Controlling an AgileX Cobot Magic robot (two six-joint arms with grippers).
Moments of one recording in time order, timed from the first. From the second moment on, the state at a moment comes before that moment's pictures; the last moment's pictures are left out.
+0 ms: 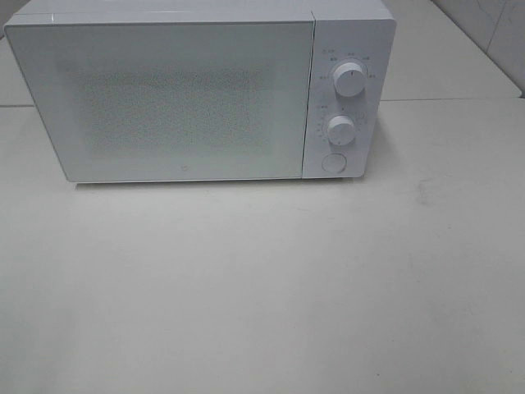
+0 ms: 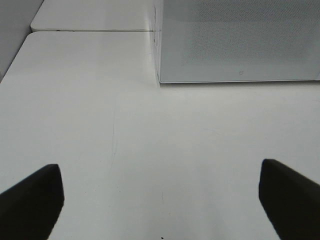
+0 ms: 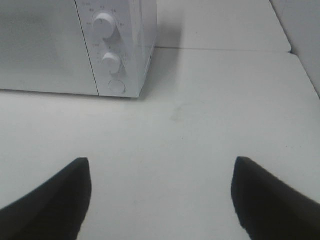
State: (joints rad) left arm -0.01 0.00 -0.52 -0.09 1.07 0.03; right arm 0.05 0.03 -0.54 0.07 0.94 -0.03
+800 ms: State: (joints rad) left arm -0.01 0.00 -0.52 -0.09 1.07 0.03; right arm 0.05 0.59 -0.55 0.08 0.43 -0.03
